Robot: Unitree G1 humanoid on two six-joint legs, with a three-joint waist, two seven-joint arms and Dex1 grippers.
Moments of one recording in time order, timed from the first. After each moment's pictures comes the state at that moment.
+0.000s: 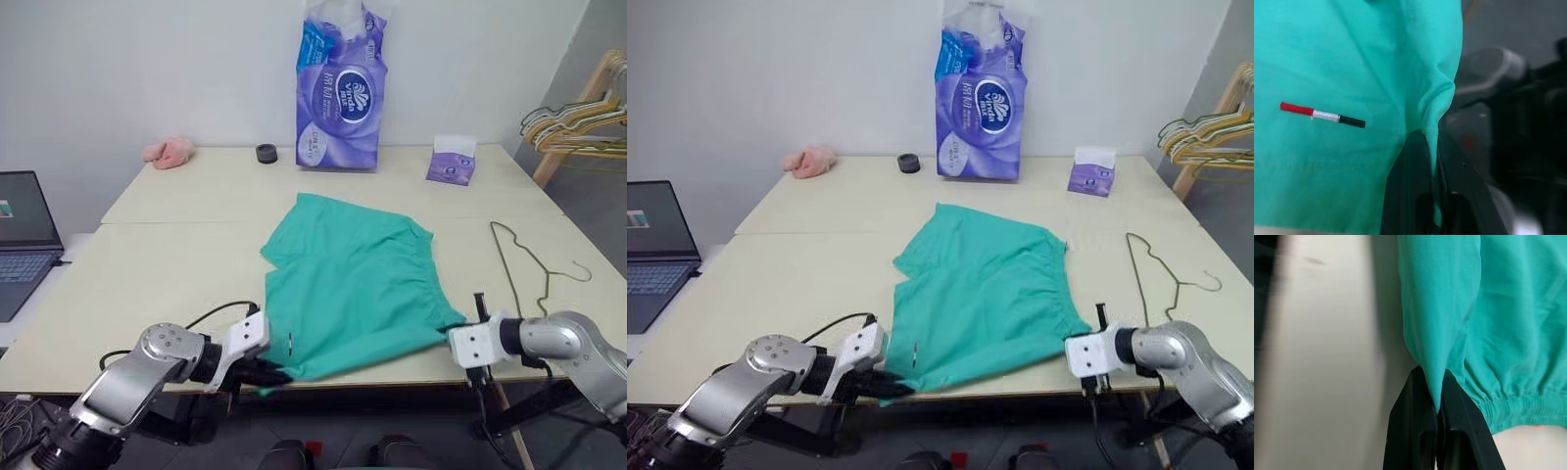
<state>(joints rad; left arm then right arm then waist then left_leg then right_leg) -0.02 0.88 -0.25 -0.36 -0.36 0.59 -1.22 0.00 -1.01 0.22 -0.21 -0.21 -0.17 0.96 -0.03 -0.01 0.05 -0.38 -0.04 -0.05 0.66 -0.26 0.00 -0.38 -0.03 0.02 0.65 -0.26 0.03</state>
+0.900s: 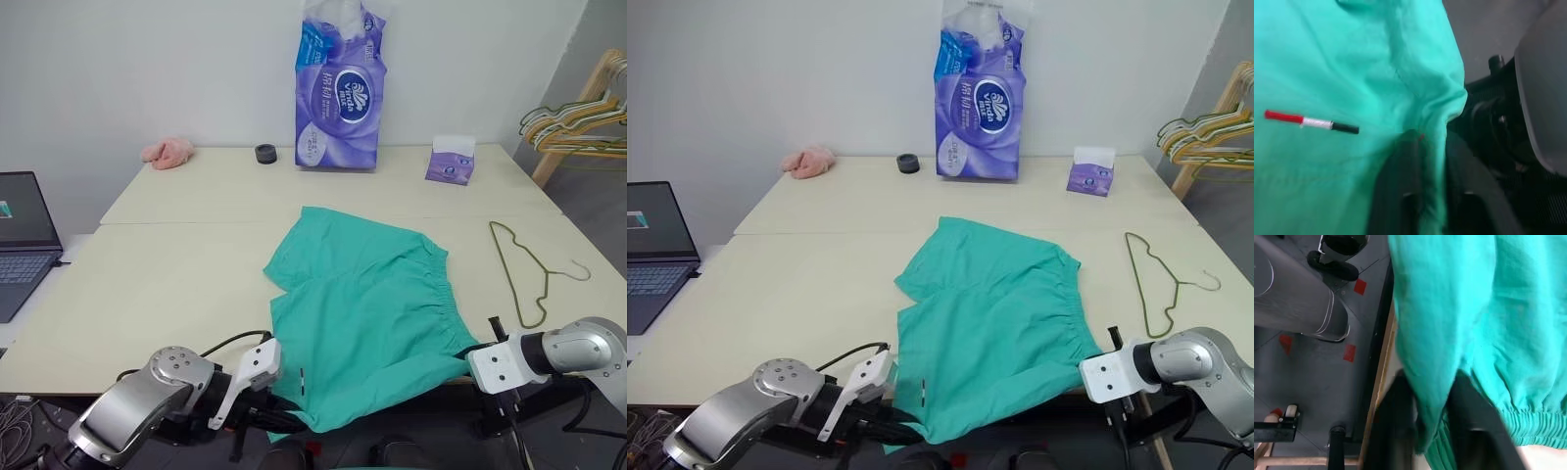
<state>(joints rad) 0.03 0.87 -0.28 -0.47 -0.47 0.72 -1.21 0.05 -1.10 0.18 -0.27 -0.13 -0.16 1.13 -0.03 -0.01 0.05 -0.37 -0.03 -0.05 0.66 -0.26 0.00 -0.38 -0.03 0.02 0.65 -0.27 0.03</state>
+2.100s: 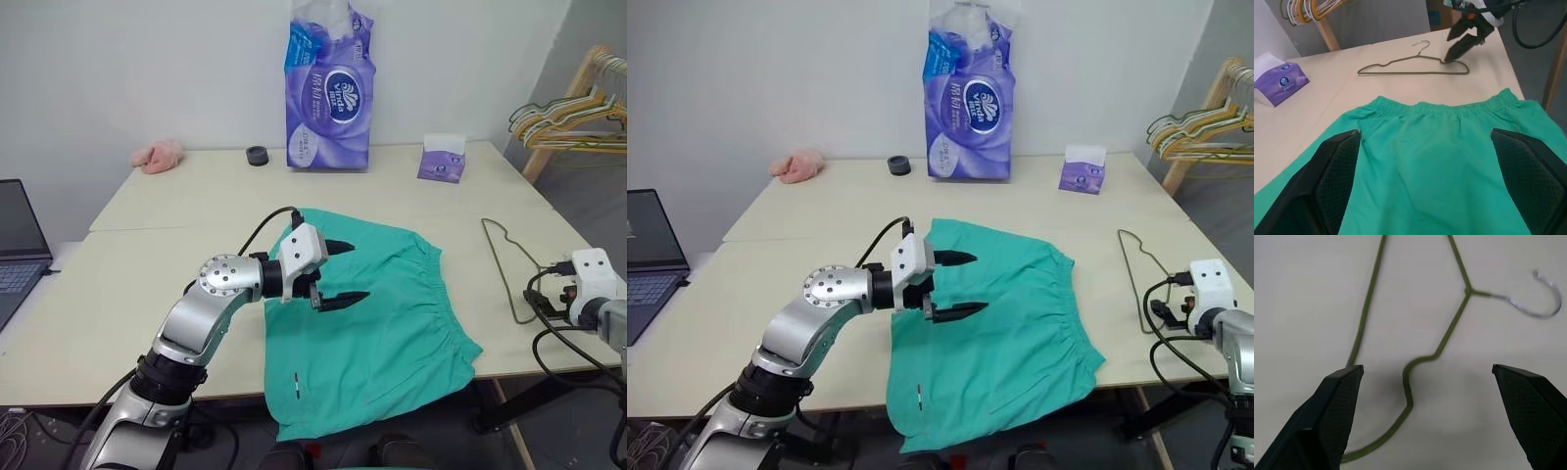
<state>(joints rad) -0.46 0.50 -0.24 -0.21 -0.29 0.38 -0.95 -0.20 -0.74 -0.30 0.14 0.15 0.88 0.48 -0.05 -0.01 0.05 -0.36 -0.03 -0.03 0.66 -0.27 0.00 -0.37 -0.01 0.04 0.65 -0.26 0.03</state>
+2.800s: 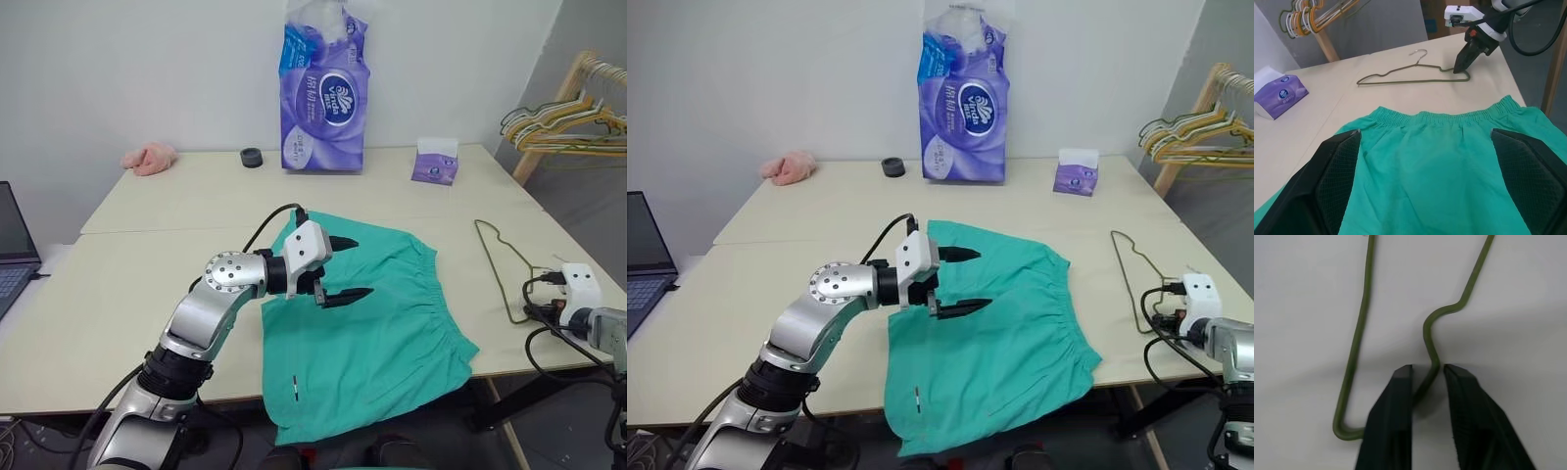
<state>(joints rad) -0.47 0.47 -0.25 -0.19 -0.27 0.36 -0.95 -0.26 -0.73 -0.29 0.26 0.22 0.97 0.52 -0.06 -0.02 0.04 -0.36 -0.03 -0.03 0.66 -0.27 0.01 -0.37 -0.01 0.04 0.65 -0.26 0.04</state>
